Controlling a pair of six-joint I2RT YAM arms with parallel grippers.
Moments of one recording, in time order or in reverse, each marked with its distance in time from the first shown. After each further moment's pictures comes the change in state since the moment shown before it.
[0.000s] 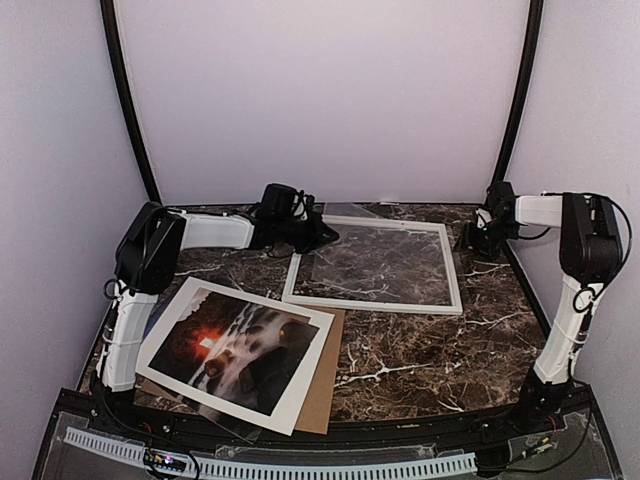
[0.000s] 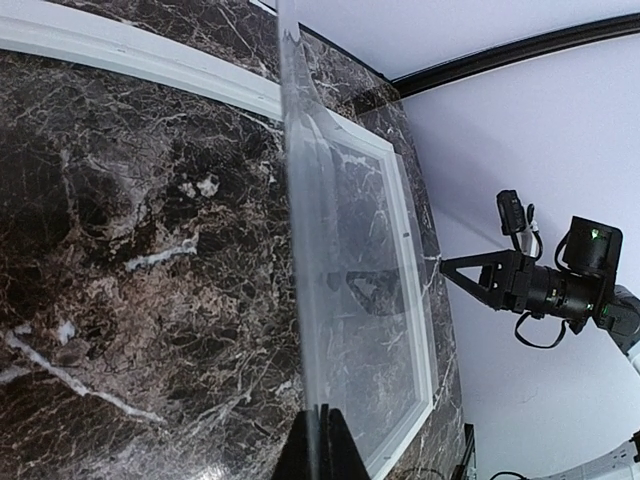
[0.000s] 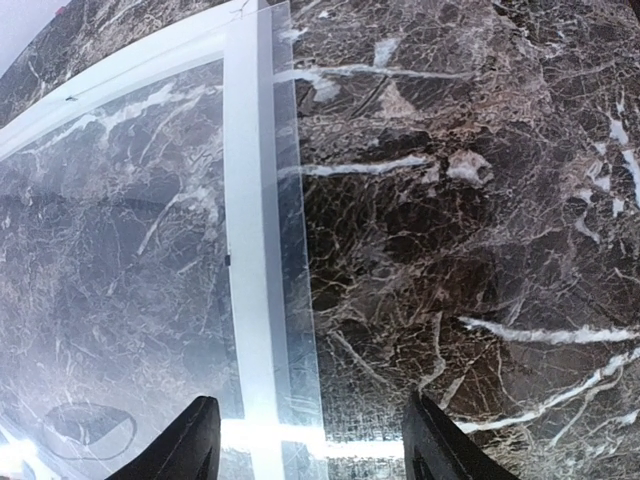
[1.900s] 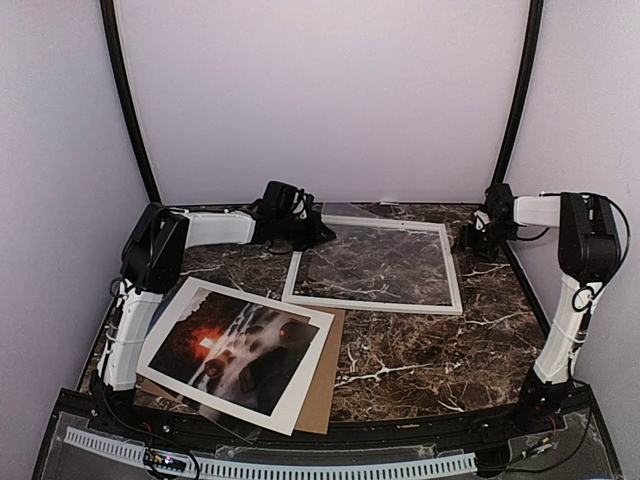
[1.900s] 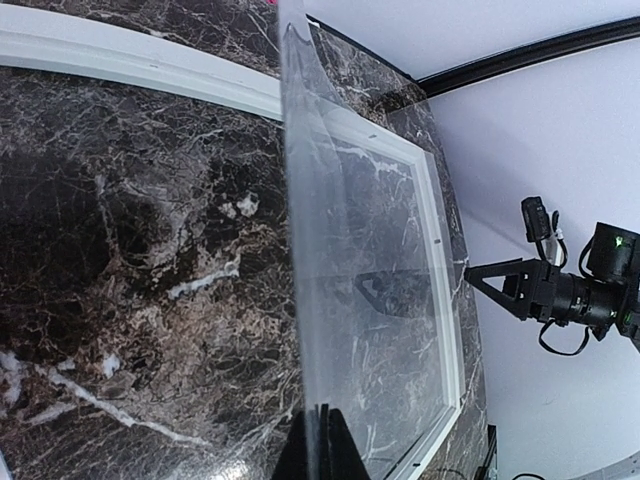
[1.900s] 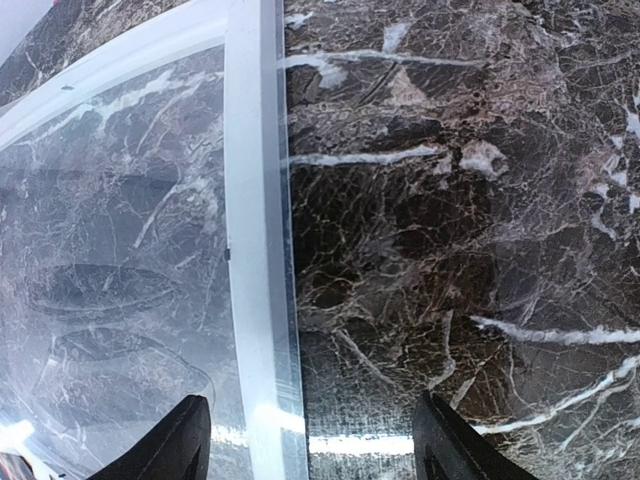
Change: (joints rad) left arm 0.019 0.062 0.108 -0.104 -0.008 0.063; right arm 0.006 0.011 0.000 -0.001 -0.007 -0.005
